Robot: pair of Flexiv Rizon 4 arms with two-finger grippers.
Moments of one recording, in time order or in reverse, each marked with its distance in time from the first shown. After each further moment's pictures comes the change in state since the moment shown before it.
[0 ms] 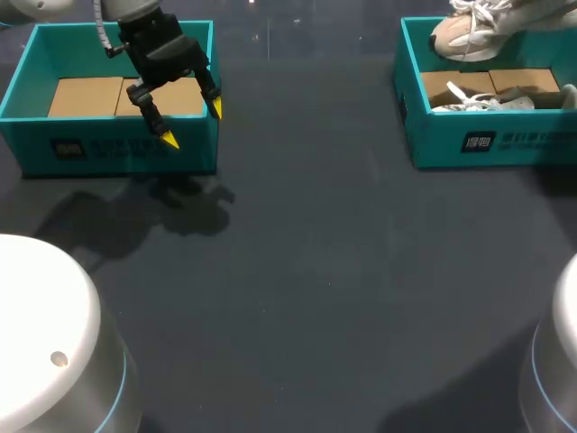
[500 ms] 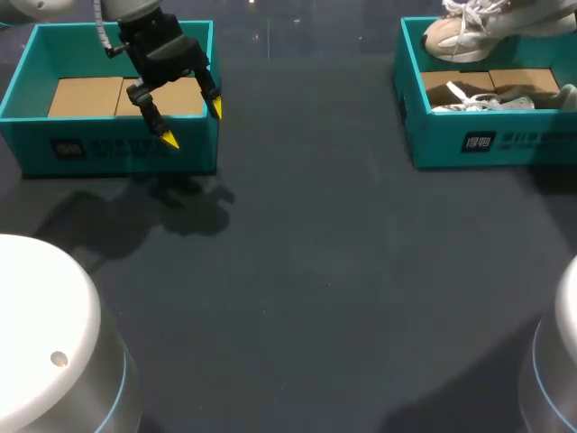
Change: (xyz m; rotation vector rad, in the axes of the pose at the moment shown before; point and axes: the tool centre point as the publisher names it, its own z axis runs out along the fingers) left arm 0.000 0.000 0.000 0.000 0.000 0.000; right arm 0.010 0.000 0.009 0.016 -0.021 0.063
